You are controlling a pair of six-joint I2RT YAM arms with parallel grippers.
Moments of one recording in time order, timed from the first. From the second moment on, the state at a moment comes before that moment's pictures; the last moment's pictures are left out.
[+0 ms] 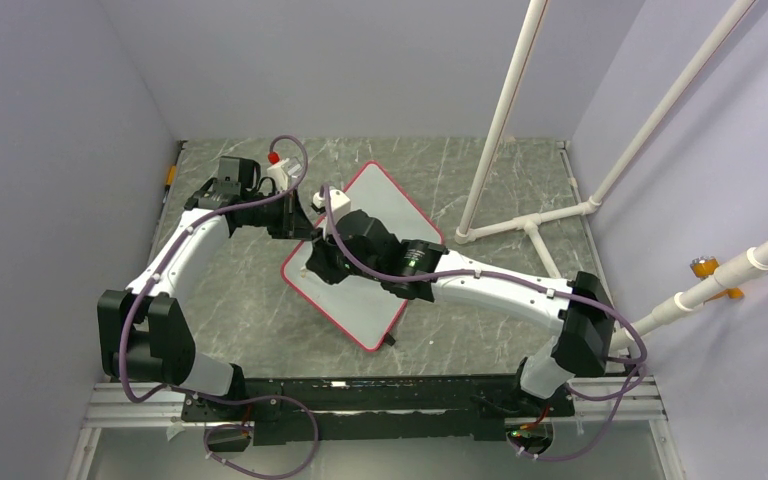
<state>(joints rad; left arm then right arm) -0.14 1.44 1.17 -0.63 0.80 -0.13 1.13 1.58 1.36 -0.23 0.10 0.40</state>
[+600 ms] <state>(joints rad) -0.14 1.44 1.16 -0.63 0.79 -0.13 1.13 1.60 1.28 -0.14 0.13 0.43</state>
